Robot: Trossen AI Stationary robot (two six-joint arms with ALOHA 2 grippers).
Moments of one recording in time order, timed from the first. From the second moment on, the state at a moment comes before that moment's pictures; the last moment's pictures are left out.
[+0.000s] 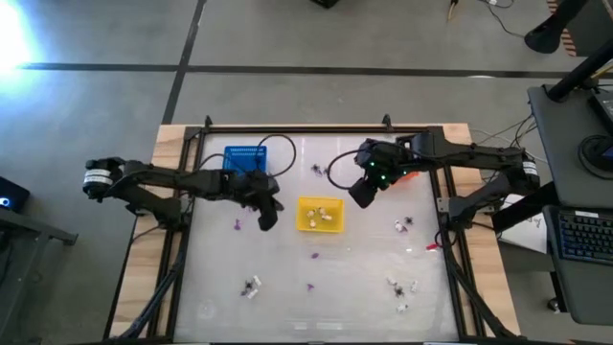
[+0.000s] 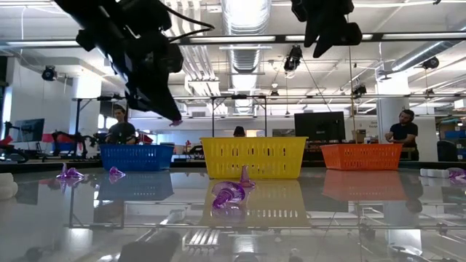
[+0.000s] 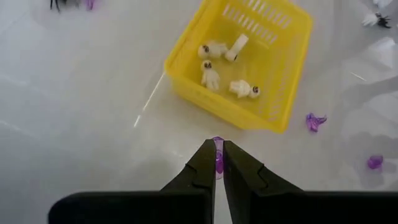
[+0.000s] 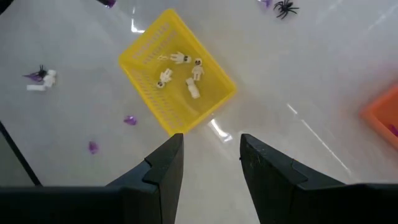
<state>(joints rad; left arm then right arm) 0.10 1.33 0.73 -0.22 0.06 -0.36 -0.12 1.43 1.45 -1.12 -0.06 0.66</state>
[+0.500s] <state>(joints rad) 0.23 1.48 1.05 -0.29 0.08 -0.09 -0.03 1.39 1.45 -1.12 0.16 0.79</state>
